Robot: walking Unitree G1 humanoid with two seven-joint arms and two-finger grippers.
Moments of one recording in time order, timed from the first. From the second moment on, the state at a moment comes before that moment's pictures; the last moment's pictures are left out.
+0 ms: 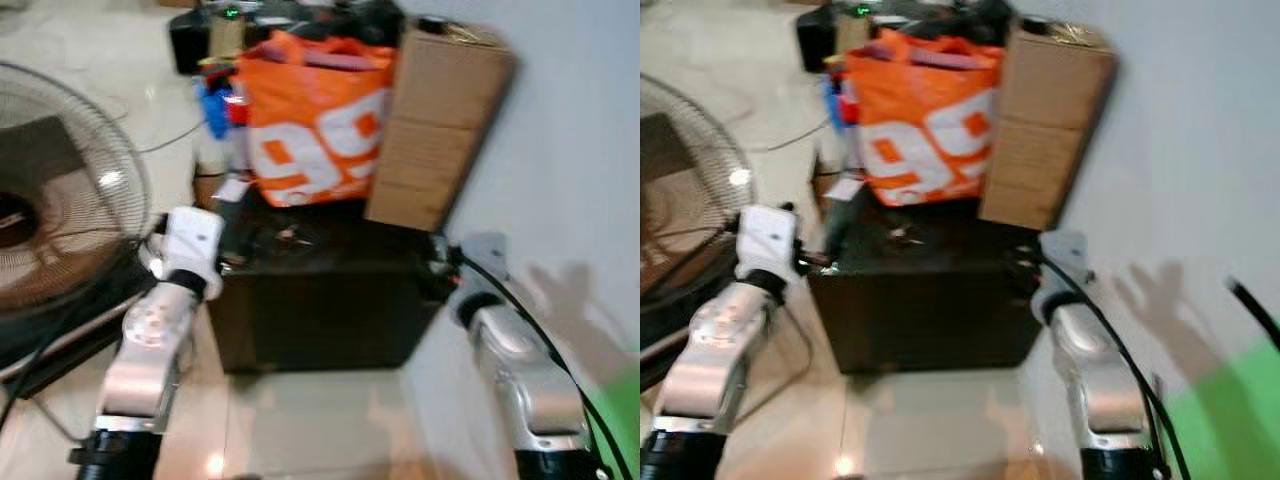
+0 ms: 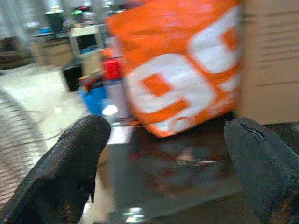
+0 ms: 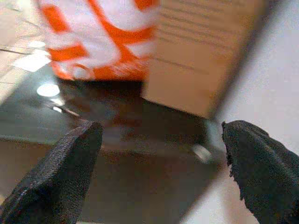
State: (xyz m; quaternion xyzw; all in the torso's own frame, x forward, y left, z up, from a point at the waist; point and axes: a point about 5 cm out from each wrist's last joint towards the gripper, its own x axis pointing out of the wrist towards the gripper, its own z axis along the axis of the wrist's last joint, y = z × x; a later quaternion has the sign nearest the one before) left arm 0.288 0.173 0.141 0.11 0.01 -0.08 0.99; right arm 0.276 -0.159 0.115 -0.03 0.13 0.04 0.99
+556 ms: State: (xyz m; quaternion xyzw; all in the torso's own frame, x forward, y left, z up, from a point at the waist) left arm 0.292 0.154 0.147 0.10 -0.01 -0.11 0.99; right arm 0.273 -0.177 0.113 -0.06 0.14 0.02 0.99
